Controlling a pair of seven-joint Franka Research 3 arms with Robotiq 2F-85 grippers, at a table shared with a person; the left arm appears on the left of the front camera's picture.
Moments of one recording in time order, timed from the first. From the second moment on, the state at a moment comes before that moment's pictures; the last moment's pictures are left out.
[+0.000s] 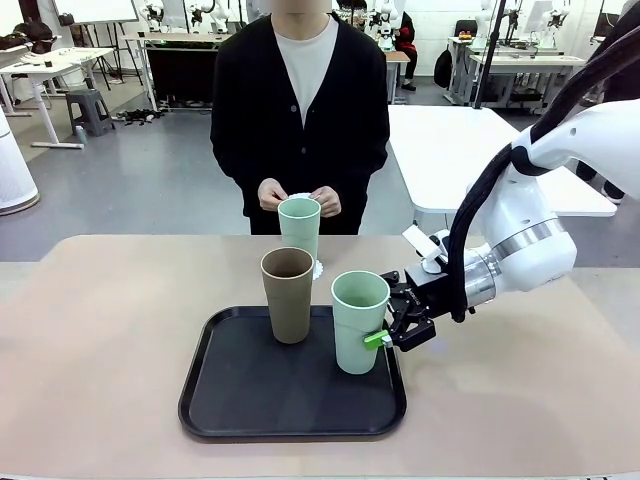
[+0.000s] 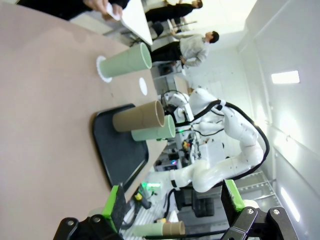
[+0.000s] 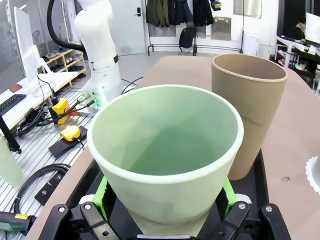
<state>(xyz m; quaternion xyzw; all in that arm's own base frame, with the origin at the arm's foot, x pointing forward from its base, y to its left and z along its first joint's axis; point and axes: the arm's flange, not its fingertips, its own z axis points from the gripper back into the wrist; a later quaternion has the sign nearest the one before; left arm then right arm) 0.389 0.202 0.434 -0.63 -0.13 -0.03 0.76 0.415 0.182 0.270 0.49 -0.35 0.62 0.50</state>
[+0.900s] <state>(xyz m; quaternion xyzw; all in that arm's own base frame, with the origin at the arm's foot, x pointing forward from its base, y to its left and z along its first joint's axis) 0.389 0.202 0.434 -0.63 -0.13 -0.03 0.76 0.424 0.153 0.301 0.48 -0.36 0.60 0.53</state>
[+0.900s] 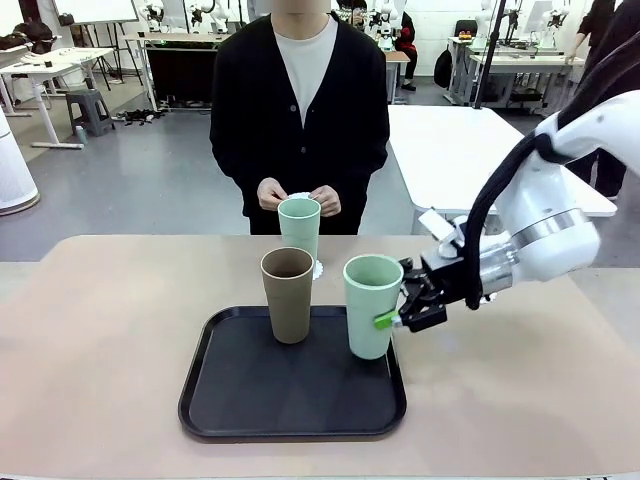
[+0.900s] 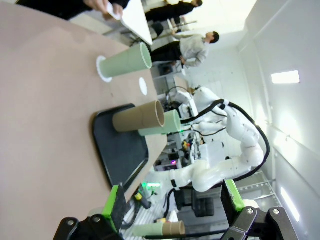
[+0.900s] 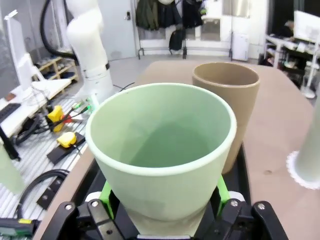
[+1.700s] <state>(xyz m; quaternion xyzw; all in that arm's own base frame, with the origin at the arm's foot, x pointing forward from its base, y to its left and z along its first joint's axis) 0.389 0.202 0.434 -0.63 -0.13 -0.03 0.76 0.398 0.096 0.434 0.44 -0.40 0.55 0.59</state>
